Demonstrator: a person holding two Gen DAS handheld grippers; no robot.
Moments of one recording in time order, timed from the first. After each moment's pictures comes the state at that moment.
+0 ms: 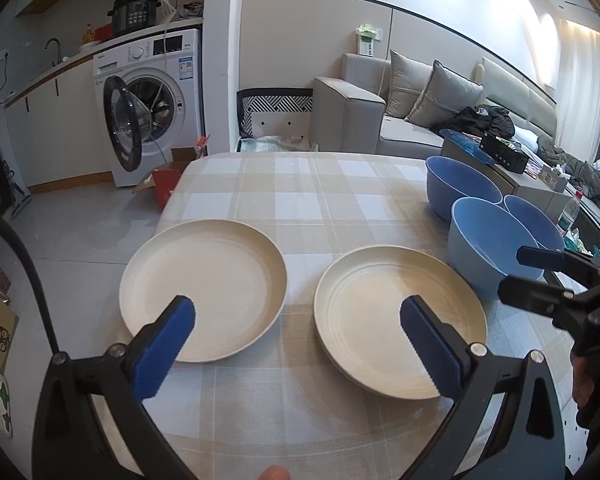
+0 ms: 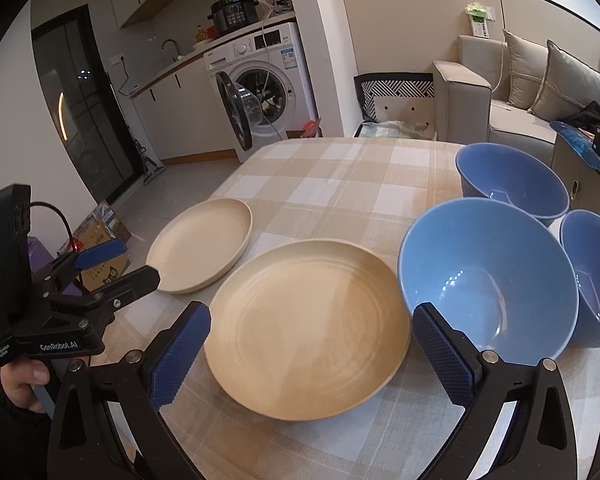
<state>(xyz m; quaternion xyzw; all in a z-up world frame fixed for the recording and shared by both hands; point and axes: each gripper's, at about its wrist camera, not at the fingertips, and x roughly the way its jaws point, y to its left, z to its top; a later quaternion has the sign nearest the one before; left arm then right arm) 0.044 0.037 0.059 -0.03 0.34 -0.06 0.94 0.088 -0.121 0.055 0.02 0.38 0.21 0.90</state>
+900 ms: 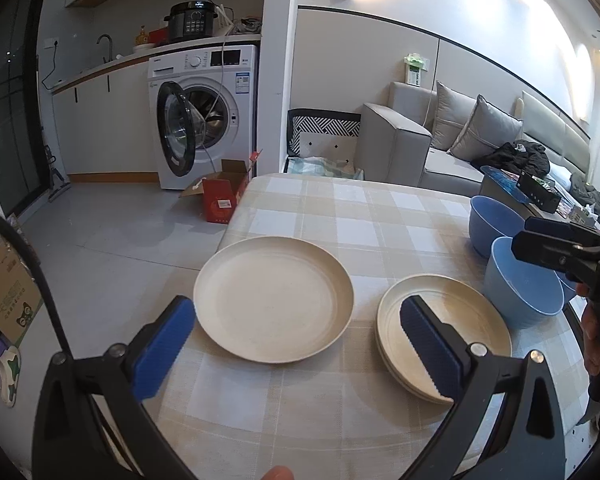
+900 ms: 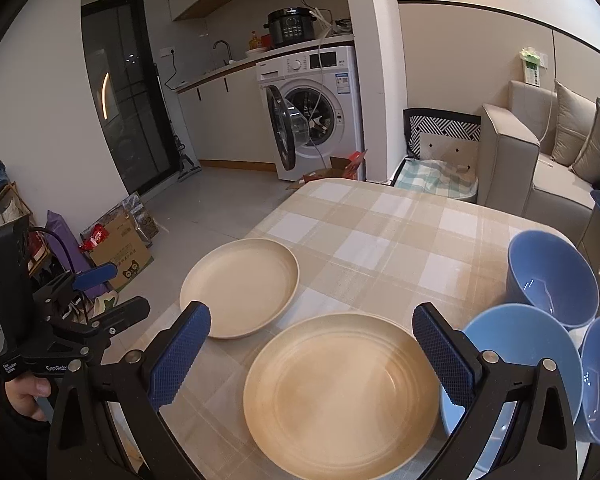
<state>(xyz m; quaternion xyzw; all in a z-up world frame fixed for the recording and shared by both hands) 0.017 0.090 0.076 -0.05 0.31 0.02 0.95 0.120 -0.066 0.105 -0.03 0.34 0.28 0.90</state>
